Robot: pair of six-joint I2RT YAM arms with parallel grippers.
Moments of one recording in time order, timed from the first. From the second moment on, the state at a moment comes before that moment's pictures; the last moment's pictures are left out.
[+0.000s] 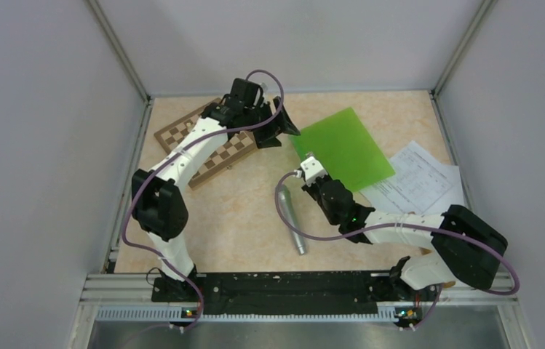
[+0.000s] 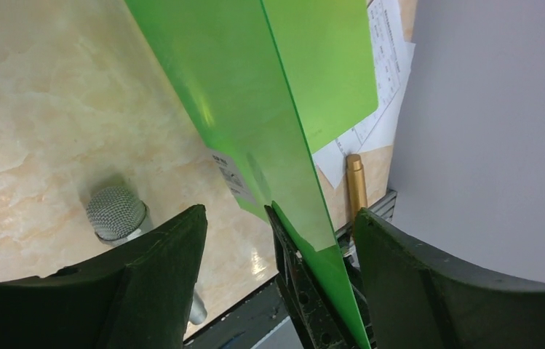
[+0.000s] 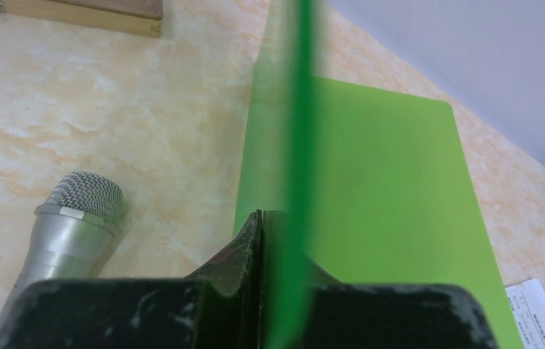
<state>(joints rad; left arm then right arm) -0.46 1.81 1.70 -0.65 0.43 -0.82 0.93 1.36 0.53 0.61 0.56 -0.30</state>
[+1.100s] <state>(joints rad) -0.43 1.91 1.75 -0.66 0.42 -0.59 0.88 0.87 0.86 -0.31 0.40 -0.09</state>
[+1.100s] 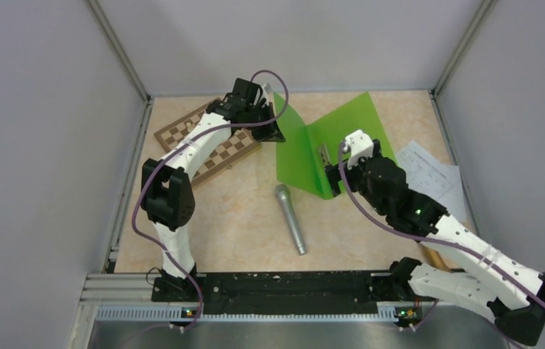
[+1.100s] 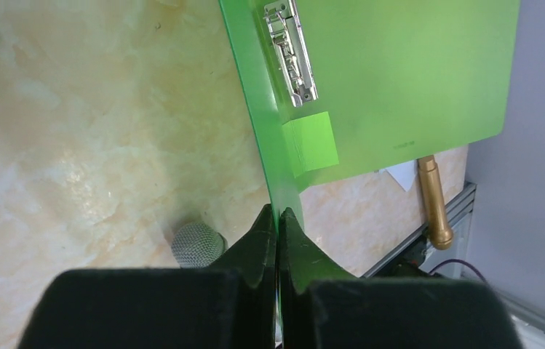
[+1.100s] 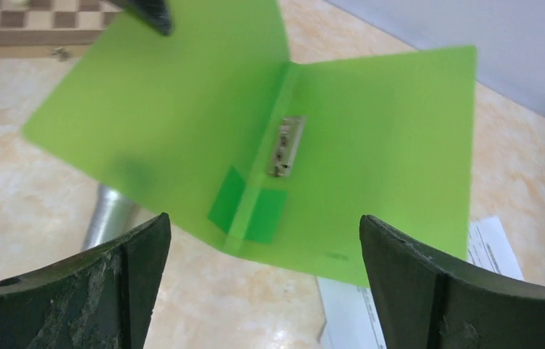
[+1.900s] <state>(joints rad) -0.36 1.97 1.78 -0.69 0.48 -0.40 -0.06 1.37 1.03 -0.40 -0.17 0.25</state>
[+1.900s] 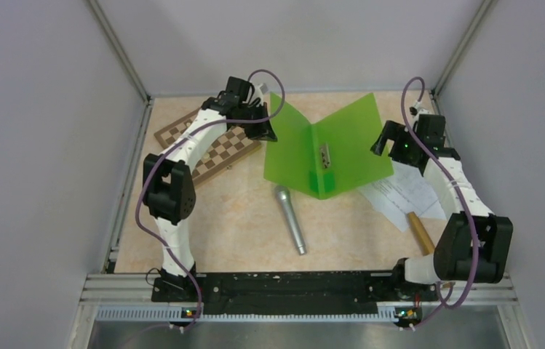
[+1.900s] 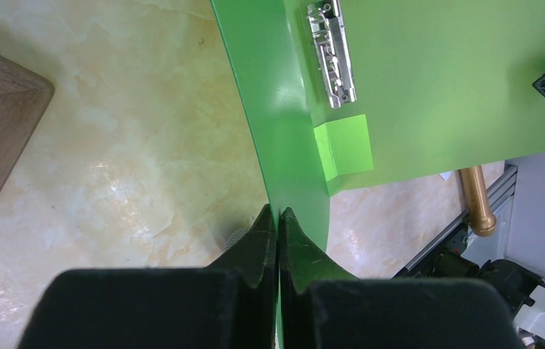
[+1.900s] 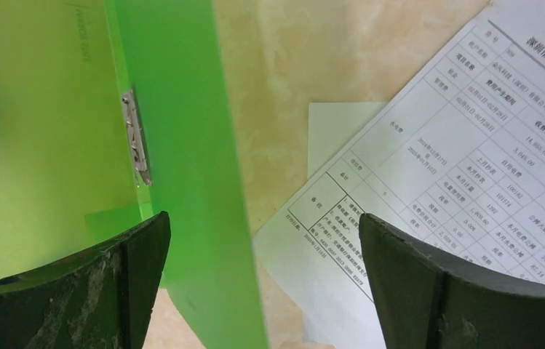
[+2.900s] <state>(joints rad) -0.49 1.88 1.90 -0.86 -0.25 -0.38 -0.10 1.38 0.92 -0.18 -0.54 0.39</state>
